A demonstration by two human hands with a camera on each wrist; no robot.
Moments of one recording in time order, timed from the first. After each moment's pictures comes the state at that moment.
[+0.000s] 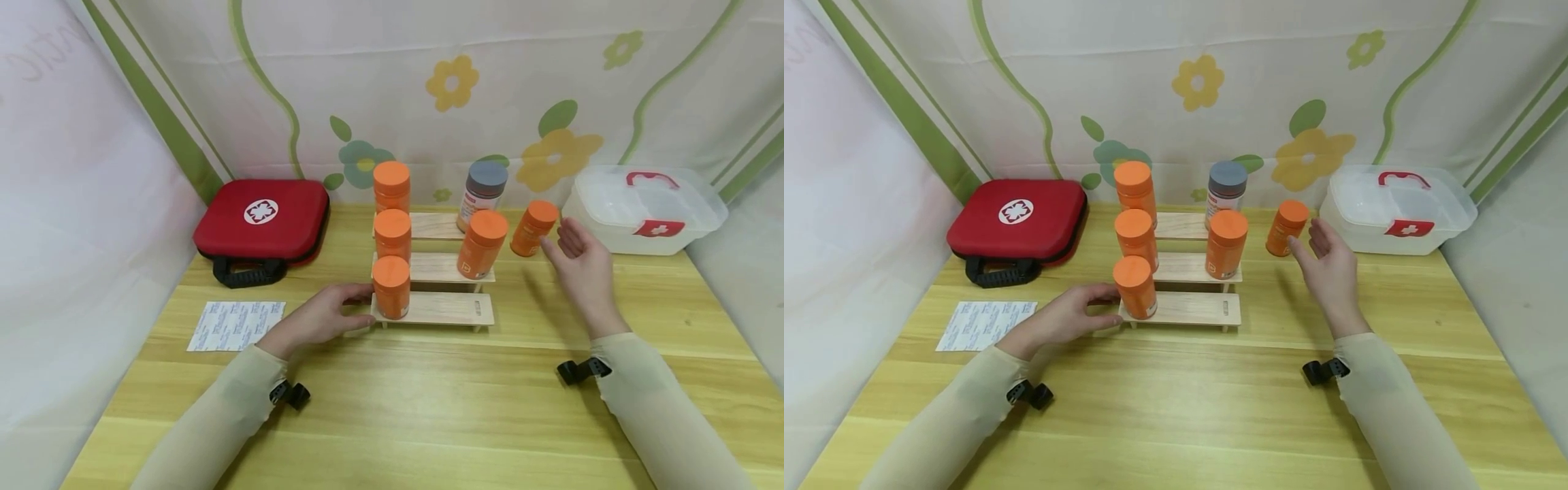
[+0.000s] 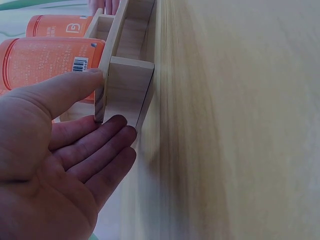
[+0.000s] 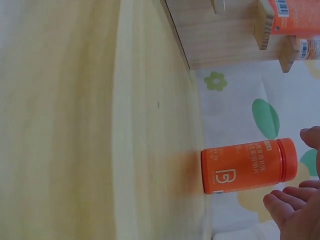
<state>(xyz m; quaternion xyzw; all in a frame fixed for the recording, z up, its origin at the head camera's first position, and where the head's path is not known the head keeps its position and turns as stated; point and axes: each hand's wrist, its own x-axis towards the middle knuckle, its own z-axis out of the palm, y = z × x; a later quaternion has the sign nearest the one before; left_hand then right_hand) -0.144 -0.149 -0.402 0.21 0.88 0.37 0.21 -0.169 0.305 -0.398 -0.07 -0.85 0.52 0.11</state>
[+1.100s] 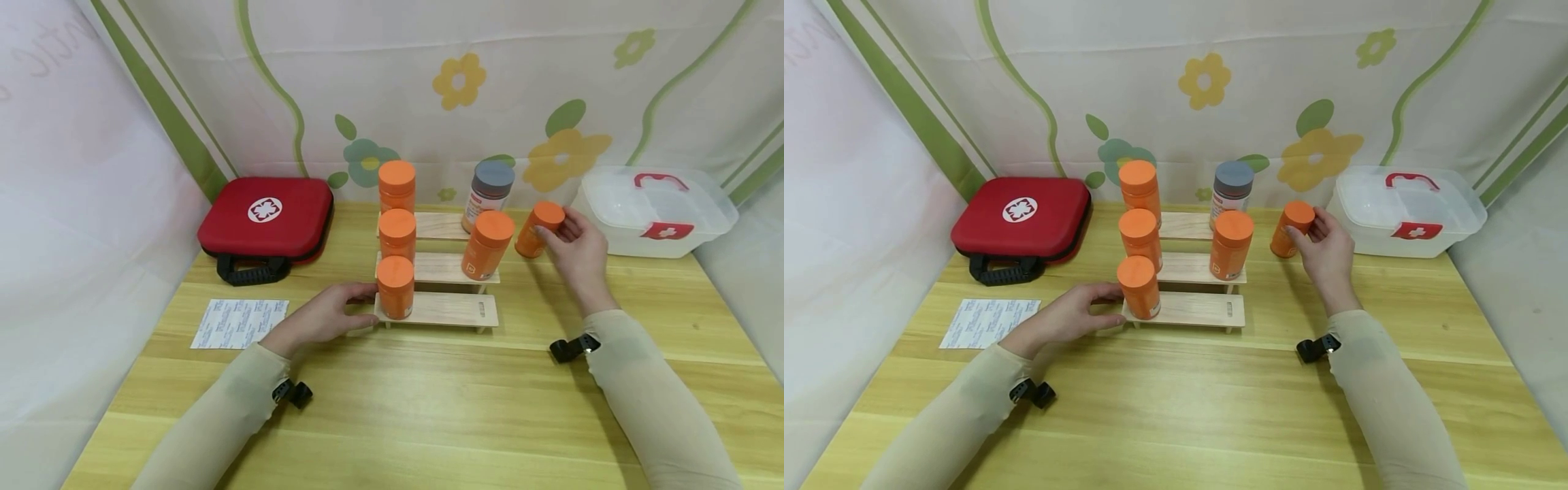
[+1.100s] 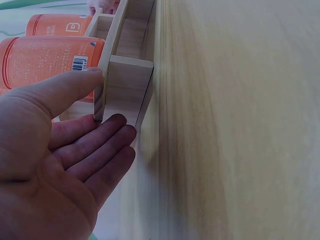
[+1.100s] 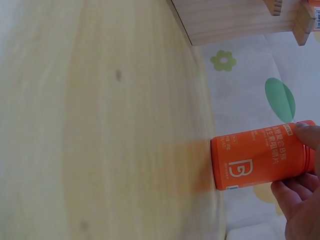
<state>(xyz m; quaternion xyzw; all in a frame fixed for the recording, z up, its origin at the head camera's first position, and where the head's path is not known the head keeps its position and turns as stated) -0.146 -0.150 -0.404 0.21 0.88 0.37 0.21 -0.211 0.304 -0.406 -0.10 -0.84 0.52 0.11</state>
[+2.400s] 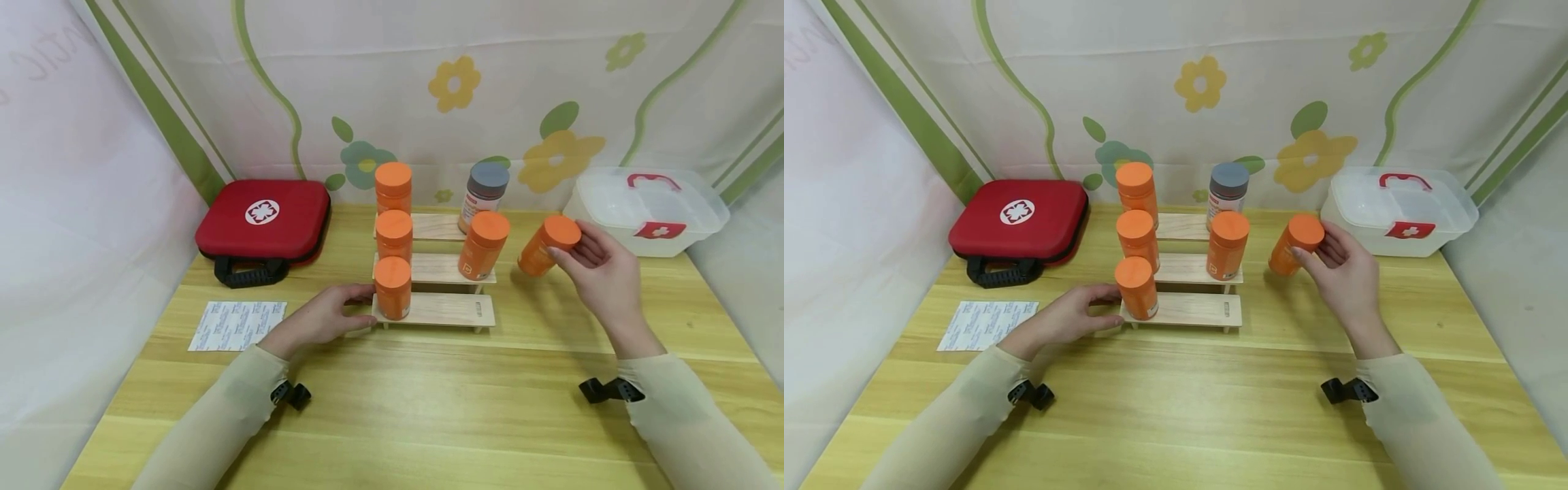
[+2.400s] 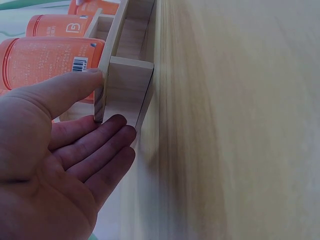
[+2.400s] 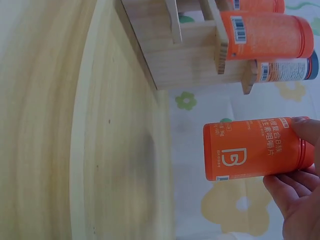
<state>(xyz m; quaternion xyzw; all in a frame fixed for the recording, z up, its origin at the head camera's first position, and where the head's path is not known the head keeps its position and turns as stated) -0.143 -0.149 -0.402 0.20 0.88 0.37 0.21 -0.137 0.303 -0.374 -0.02 -0.84 0.51 0.18</state>
